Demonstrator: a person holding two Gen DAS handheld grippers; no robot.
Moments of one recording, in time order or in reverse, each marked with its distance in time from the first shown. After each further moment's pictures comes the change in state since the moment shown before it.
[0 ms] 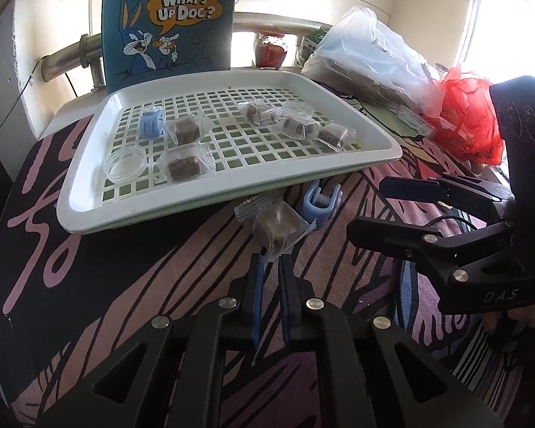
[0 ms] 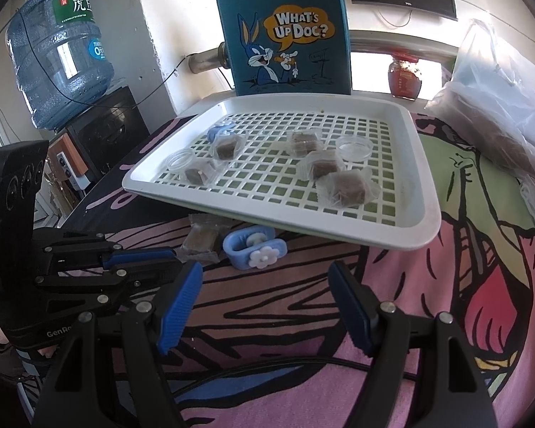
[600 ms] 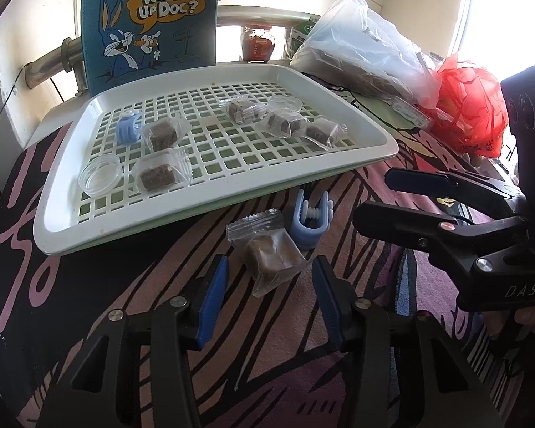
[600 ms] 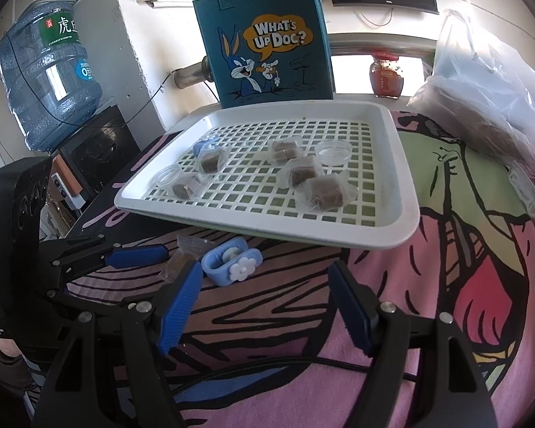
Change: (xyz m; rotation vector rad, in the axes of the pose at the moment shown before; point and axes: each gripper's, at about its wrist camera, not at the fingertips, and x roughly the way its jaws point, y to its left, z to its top) left arm 0.017 -0.011 0.011 0.034 0.031 -0.030; right arm -0.009 -0.013 0.000 0.074 -0.043 -0.013
